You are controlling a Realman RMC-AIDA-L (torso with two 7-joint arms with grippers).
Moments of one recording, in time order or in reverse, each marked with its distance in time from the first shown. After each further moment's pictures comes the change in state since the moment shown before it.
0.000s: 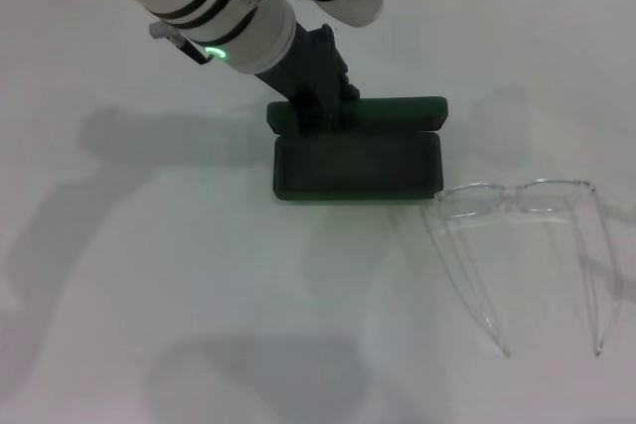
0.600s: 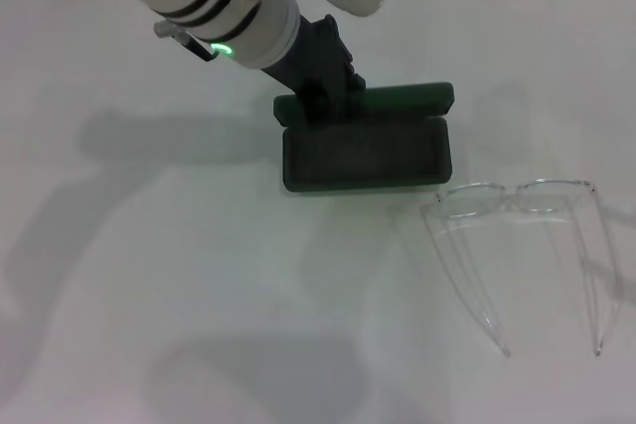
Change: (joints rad) left arm 0.009 0.000 0.008 0.000 -0.014 -0.047 -0.023; right arm -0.006 0.003 0.000 0.001 0.004 -0.002 0.000
